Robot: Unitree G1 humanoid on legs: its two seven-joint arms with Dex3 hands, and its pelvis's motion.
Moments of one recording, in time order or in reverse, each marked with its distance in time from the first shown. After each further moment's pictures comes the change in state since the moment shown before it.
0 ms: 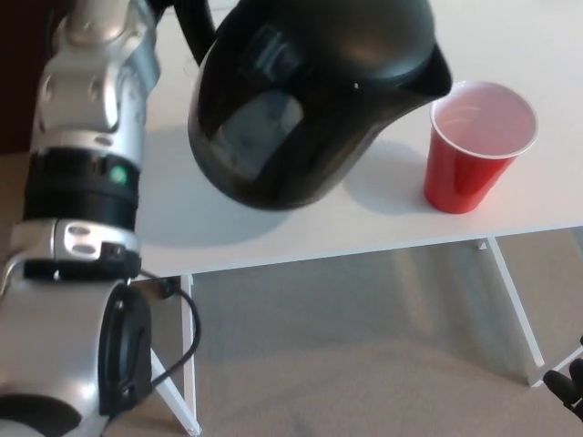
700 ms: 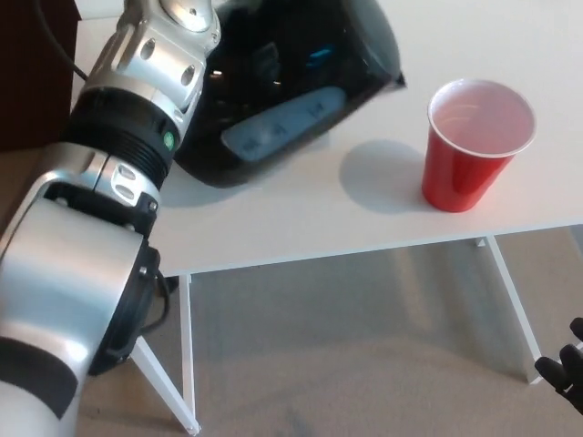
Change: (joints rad) left_arm -0.196 0.056 -0.400 0.429 0.328 -0.151 0.314; right_arm -0.021 0.008 0.035 -0.032 -0.003 0.000 -0.029
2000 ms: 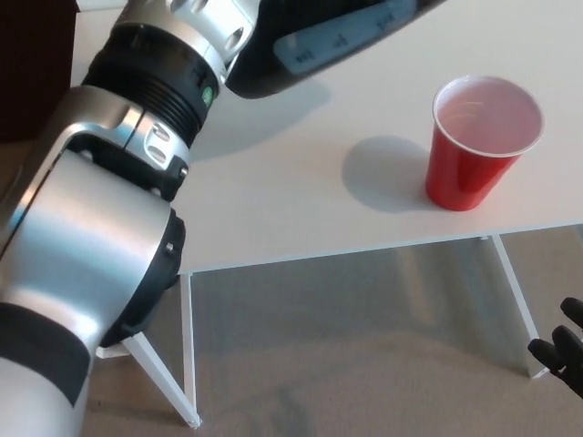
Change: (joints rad) left_arm -0.110 -0.034 -0.115 -0.074 0.166 -0.187 0.101; right_arm -0.020 -0.004 0.039 -0.034 -0.019 -0.001 -0.009
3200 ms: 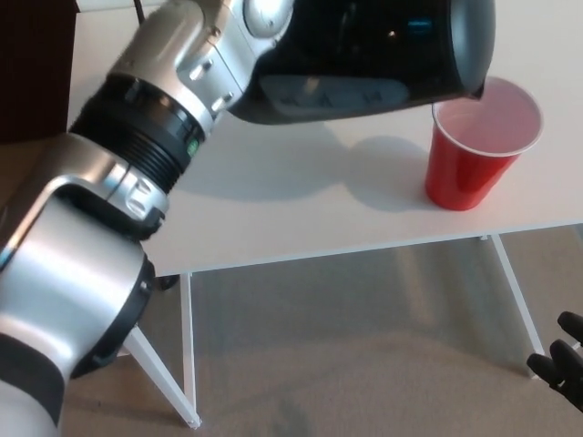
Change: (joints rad) left_arm 0.089 0.075 -0.130 -0.201 0.182 -0.102 -0.074; right_arm 0.018 0.002 0.001 0.004 -0.020 -0.006 0.008
